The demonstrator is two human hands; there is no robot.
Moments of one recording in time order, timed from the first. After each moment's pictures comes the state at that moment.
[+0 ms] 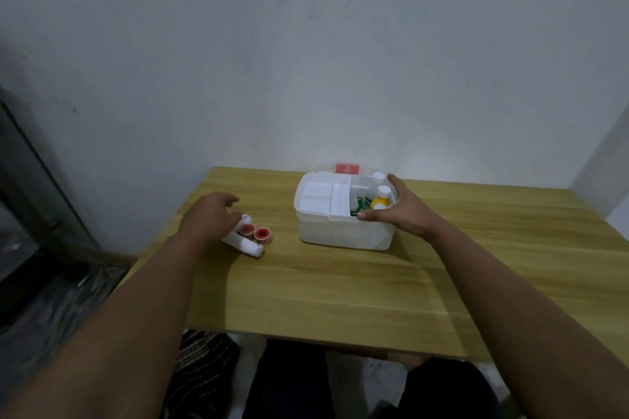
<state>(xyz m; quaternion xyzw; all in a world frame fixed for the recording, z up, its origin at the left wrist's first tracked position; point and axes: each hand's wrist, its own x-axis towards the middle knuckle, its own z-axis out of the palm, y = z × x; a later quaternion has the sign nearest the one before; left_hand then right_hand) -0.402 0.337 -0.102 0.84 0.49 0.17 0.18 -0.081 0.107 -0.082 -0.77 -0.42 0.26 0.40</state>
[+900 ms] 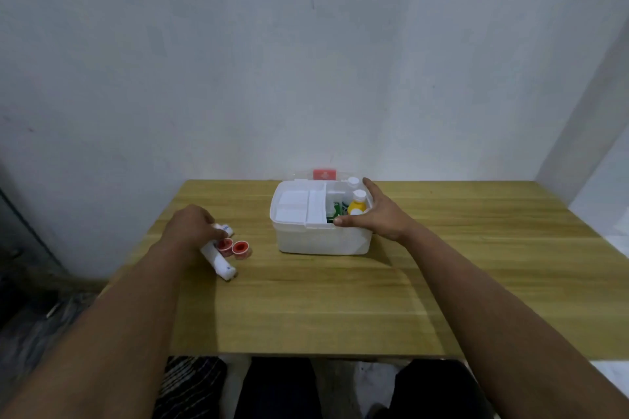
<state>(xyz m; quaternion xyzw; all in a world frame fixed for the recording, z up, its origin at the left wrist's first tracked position) -0.378 0.354 -0.099 0.81 0.54 0.09 0.19 -0.083 0.104 -0.085 -0.76 -0.41 0.27 0.44</state>
